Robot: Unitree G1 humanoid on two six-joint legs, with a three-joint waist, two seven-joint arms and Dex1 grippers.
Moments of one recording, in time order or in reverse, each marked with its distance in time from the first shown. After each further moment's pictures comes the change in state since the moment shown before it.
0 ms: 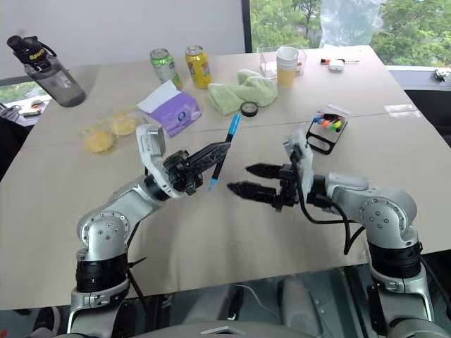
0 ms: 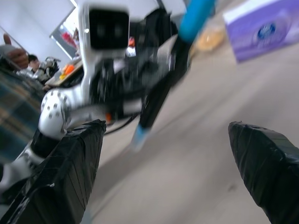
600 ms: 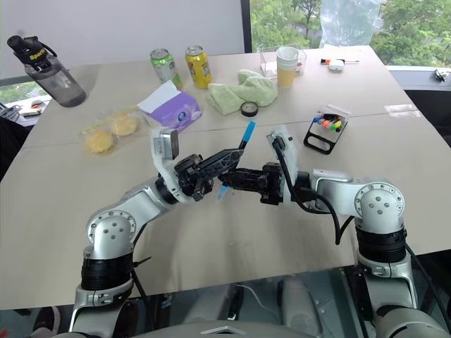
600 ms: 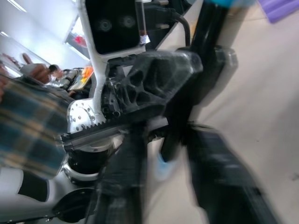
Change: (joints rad) left arm -0.007 0.004 -0.071 -0.004 -0.069 0.032 0.012; right arm -0.101 0.079 -0.010 0.105 0.440 0.116 -0.468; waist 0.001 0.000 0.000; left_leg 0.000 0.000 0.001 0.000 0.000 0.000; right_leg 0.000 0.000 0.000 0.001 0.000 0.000
